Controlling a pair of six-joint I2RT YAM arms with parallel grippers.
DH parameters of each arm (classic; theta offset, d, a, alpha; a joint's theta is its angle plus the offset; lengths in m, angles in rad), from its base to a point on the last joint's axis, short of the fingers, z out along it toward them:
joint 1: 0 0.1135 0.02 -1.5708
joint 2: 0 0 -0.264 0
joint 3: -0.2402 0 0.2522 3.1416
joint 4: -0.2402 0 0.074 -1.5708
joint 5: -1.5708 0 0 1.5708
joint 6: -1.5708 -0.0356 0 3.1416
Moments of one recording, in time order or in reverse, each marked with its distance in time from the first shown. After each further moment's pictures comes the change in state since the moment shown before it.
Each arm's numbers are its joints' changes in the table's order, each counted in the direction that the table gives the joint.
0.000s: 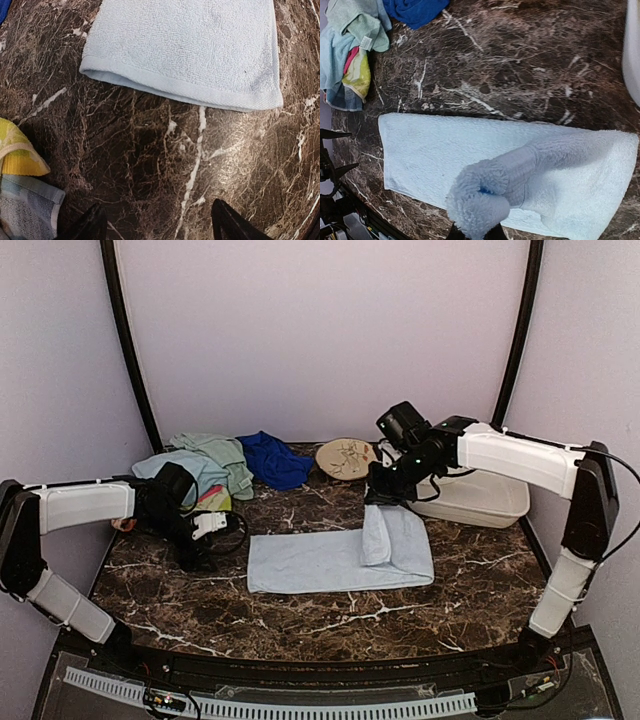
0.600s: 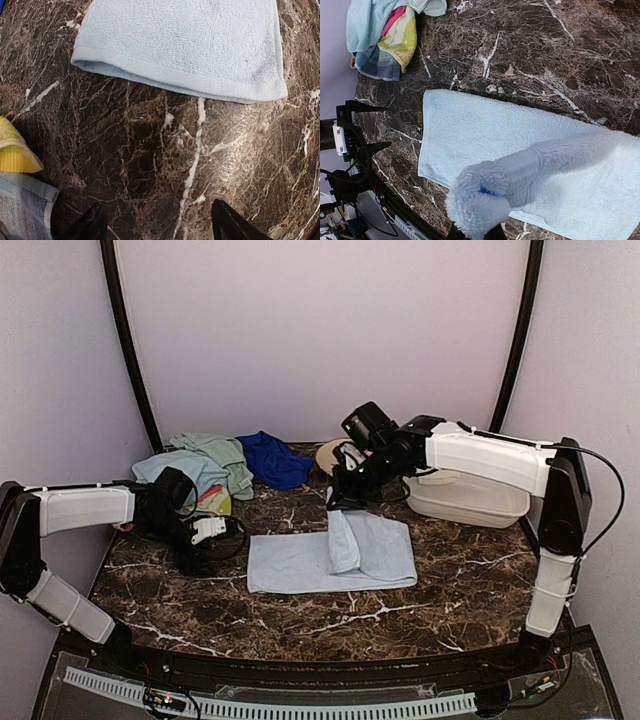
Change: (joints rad) left arm 0.000 -0.008 0.042 0.032 0.014 -0.016; right arm 0.130 0.194 -0.211 0.017 0.125 -0.013
